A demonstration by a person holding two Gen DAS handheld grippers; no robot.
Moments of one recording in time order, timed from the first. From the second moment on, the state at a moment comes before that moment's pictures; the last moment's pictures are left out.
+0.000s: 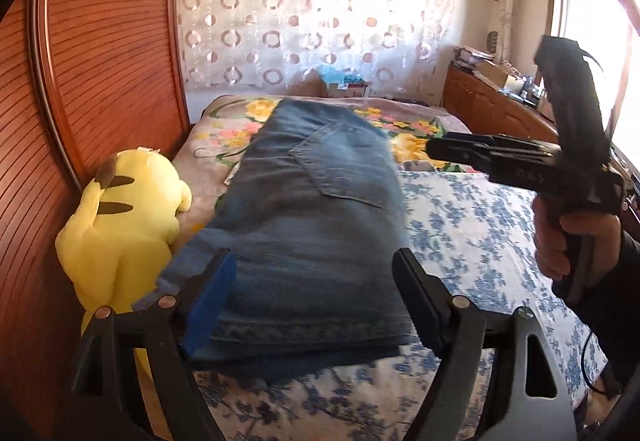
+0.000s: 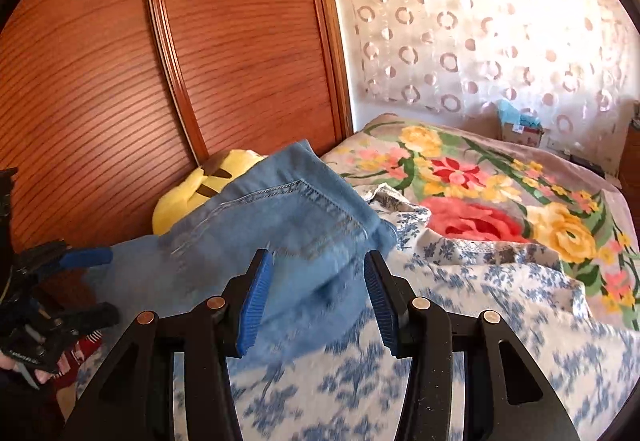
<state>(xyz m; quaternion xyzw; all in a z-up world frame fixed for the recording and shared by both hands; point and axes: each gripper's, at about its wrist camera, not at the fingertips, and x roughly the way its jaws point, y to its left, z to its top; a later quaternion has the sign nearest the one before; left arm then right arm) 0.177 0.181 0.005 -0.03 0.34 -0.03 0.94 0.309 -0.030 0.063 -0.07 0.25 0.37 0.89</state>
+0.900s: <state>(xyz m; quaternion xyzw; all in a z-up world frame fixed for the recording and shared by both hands) 0.105 0.053 0.042 0.02 0.27 -0.06 0.96 0.120 -0.155 0.069 -0.04 0.19 0.23 0.95</state>
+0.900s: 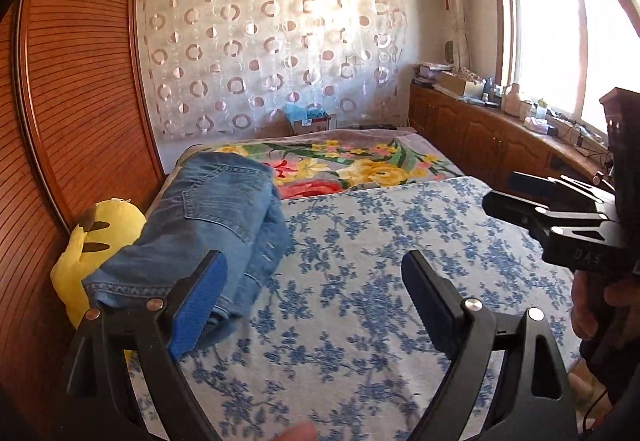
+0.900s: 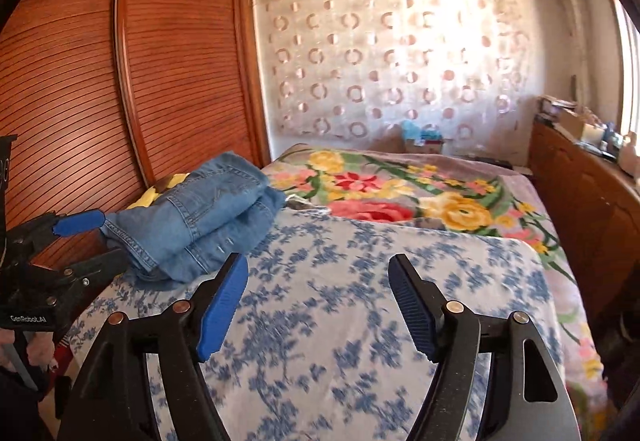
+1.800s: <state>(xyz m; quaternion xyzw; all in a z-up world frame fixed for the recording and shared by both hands) 0.041 0.017 0.054 0.01 0.24 -0.04 0.97 0.017 -0.179 0.057 -0.01 0.16 0.16 0.97</state>
